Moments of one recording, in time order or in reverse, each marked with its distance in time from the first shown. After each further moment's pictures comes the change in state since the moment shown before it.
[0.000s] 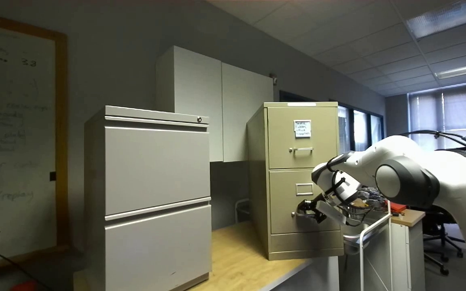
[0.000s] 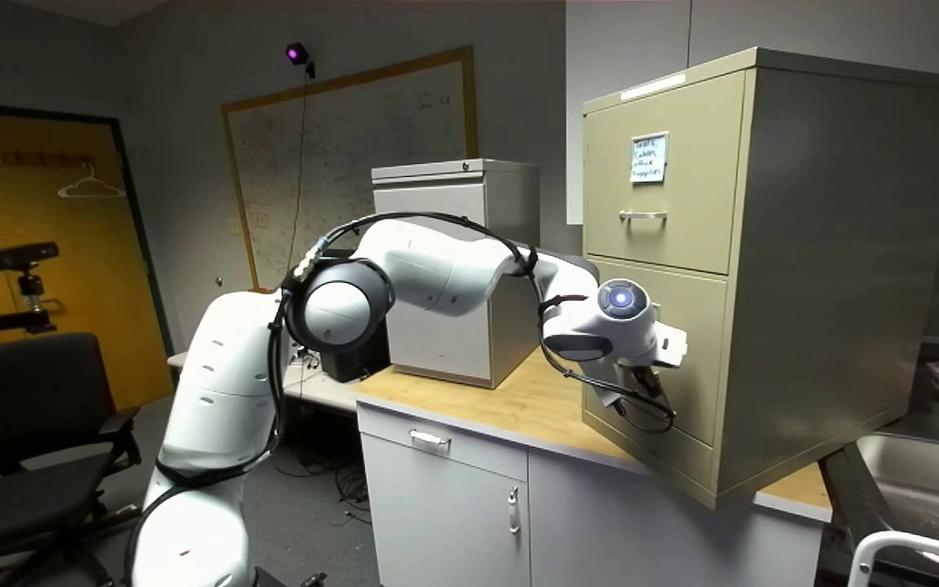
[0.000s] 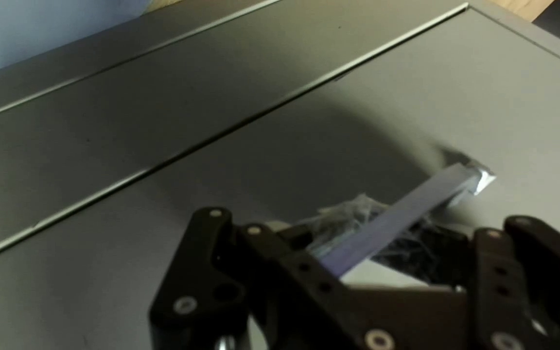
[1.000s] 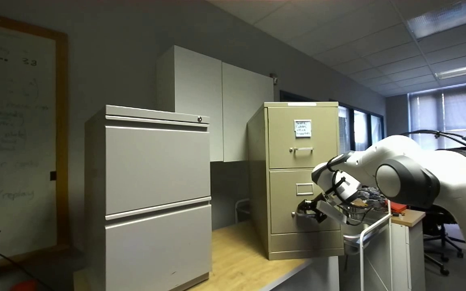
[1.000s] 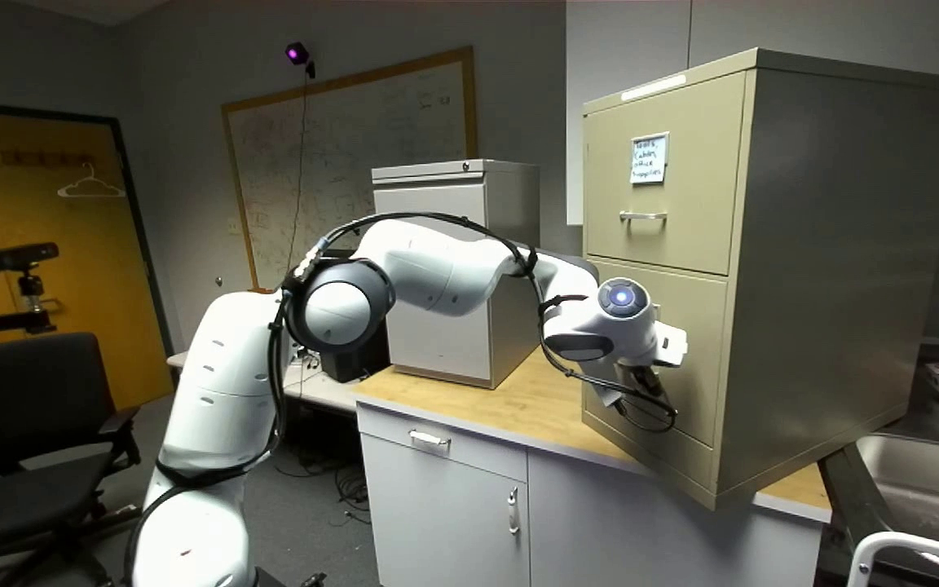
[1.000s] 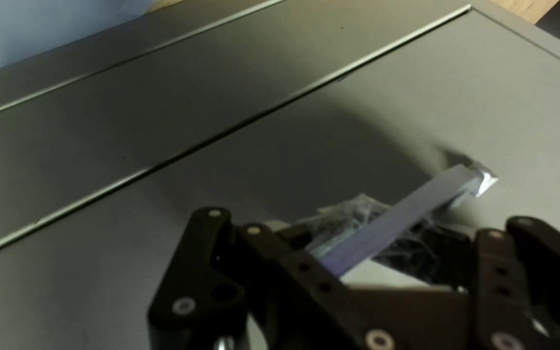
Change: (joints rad) arm 0.001 -0.003 -0.002 0.000 -0.023 -0.008 0.003
